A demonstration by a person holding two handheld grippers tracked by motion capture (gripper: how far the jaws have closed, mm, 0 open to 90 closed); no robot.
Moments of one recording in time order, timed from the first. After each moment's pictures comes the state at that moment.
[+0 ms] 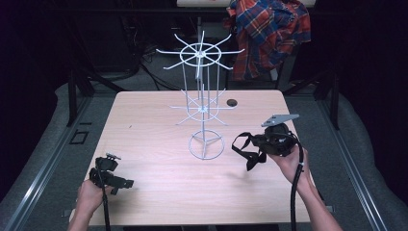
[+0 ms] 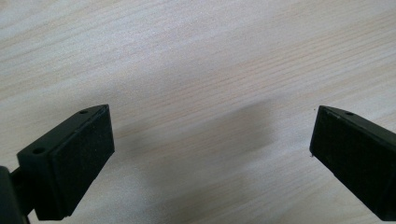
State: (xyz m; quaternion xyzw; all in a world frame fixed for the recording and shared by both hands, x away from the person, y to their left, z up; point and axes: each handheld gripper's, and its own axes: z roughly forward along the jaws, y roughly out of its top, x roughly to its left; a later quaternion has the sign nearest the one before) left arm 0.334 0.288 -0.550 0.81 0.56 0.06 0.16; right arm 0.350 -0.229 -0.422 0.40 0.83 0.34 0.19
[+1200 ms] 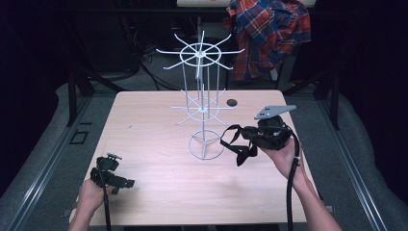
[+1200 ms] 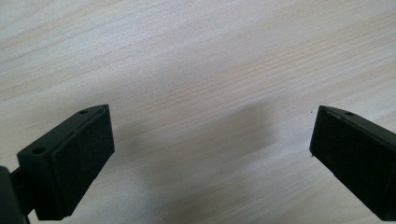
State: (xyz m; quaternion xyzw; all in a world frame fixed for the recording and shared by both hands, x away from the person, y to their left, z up) left arm 0.336 0.286 -0.551 0.81 0.56 0.06 0.17; right arm 0.344 -0.204 -0.383 0.35 0.84 0.38 0.19
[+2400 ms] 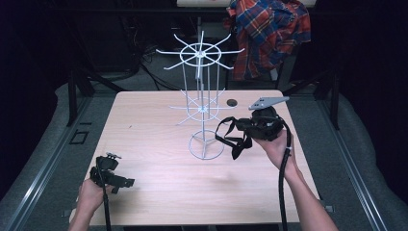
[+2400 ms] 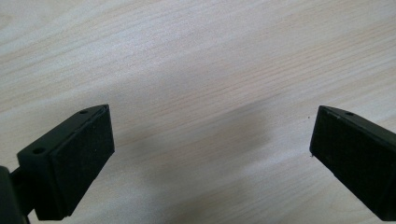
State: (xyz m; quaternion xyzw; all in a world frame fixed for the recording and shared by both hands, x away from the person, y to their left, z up) left arm 0.335 0.286 -0.547 0.81 0.56 0.07 0.17; right arm 0.370 -0.193 -0.384 0.36 0.83 0.40 0.18
